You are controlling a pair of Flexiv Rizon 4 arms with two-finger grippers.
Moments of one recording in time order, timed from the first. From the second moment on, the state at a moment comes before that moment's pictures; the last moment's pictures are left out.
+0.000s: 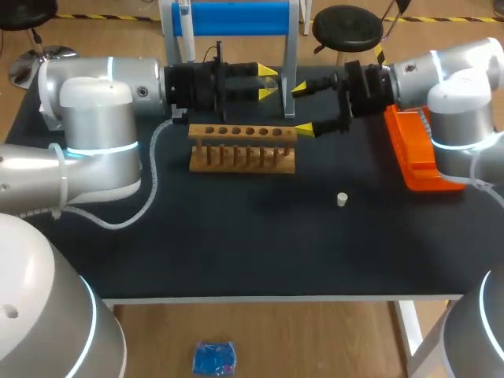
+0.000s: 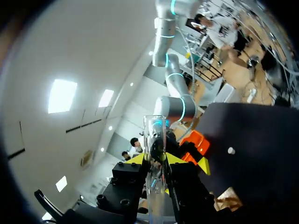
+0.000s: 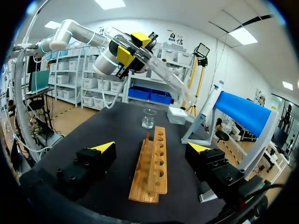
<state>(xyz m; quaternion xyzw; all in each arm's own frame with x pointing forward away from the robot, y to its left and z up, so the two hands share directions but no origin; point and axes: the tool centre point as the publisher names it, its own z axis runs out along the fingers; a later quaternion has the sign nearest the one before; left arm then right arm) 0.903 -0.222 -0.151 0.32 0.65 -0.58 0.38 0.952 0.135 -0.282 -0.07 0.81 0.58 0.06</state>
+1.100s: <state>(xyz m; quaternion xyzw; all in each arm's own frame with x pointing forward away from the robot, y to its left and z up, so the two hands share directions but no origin) 0.941 -0.212 -0.181 0.02 0.70 -0.70 0.13 0.952 0.135 -0.282 -0.07 0.81 0.58 0.06</state>
